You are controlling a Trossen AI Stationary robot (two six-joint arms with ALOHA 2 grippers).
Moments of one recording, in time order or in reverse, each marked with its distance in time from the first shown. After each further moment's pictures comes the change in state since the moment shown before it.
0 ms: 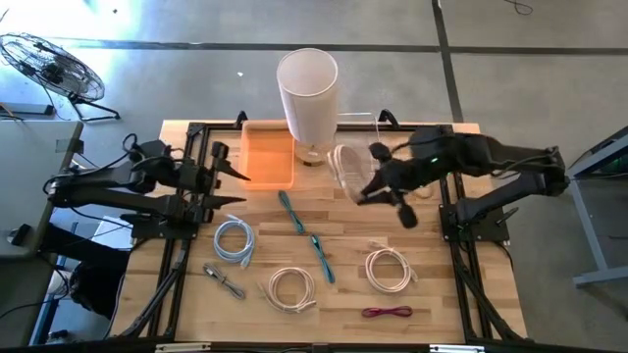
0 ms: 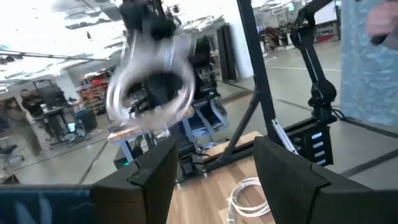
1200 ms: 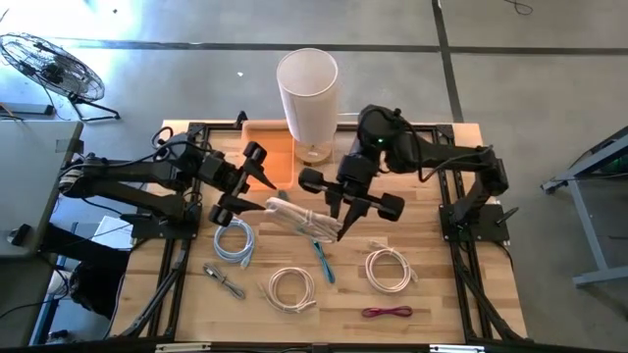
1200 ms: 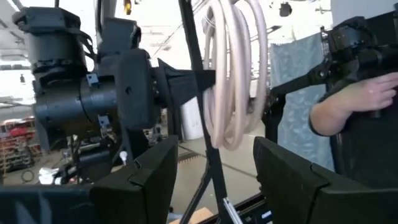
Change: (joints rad) left arm 0.000 0.366 0.153 0.490 0.267 -0.263; right arm -0.045 0.505 0.439 0.631 -0.912 0.320
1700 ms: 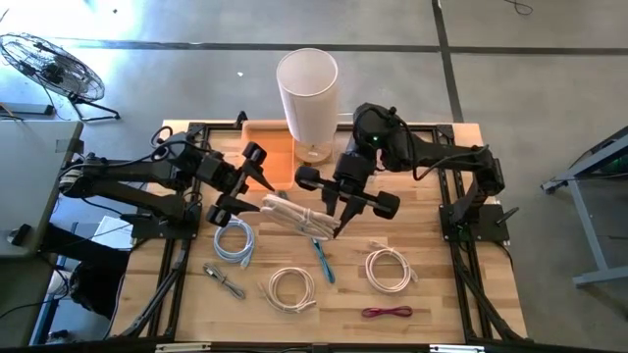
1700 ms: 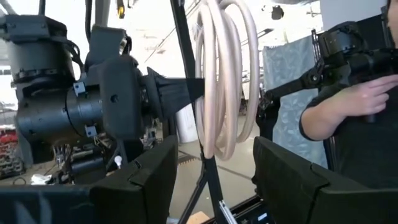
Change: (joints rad) left arm 0.000 0.000 0.004 0.015 0.027 -0.002; right arm -0.025 0.022 0.010 0.001 -0.020 -0.051
